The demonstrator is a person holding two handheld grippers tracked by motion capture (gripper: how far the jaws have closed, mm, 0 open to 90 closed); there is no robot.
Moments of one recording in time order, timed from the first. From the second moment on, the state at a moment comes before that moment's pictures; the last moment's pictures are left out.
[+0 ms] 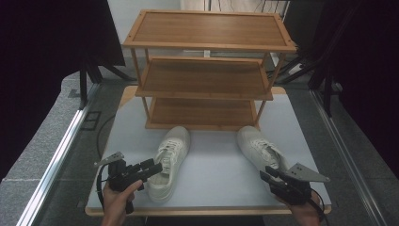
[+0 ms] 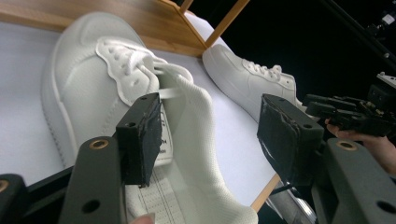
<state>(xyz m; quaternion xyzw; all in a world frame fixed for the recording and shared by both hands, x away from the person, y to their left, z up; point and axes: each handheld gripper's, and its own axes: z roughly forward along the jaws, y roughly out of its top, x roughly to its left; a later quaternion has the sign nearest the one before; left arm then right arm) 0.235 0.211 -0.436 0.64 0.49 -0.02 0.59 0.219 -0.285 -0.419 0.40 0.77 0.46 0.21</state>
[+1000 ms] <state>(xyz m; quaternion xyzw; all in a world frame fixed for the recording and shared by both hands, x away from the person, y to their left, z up) 0.268 0.200 -0.447 0.70 0.52 0.09 0.48 0.291 -0.334 -0.422 0.44 0.76 0.43 0.21</state>
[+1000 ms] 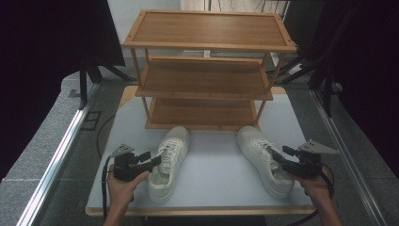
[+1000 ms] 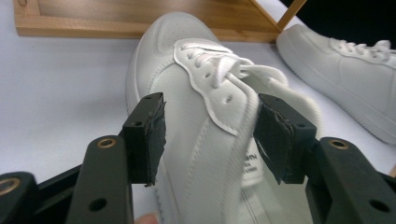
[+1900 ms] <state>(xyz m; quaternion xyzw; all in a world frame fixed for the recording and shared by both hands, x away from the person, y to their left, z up) 0.294 0.172 -0.456 0.73 0.52 0.13 0.42 0.327 -0.326 -0.447 0.43 0.78 0.40 0.21</state>
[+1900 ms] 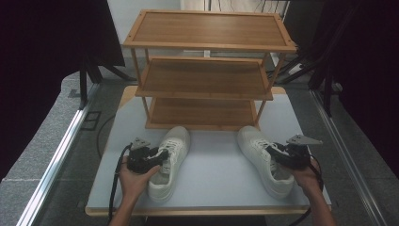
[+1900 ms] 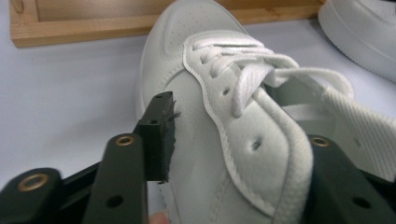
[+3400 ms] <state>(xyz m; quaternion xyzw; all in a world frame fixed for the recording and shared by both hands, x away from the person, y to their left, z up) 0.254 0.205 -0.404 0.61 0.50 0.09 0.61 0.284 -0.333 -0.420 0.46 0.63 0.59 0.17</state>
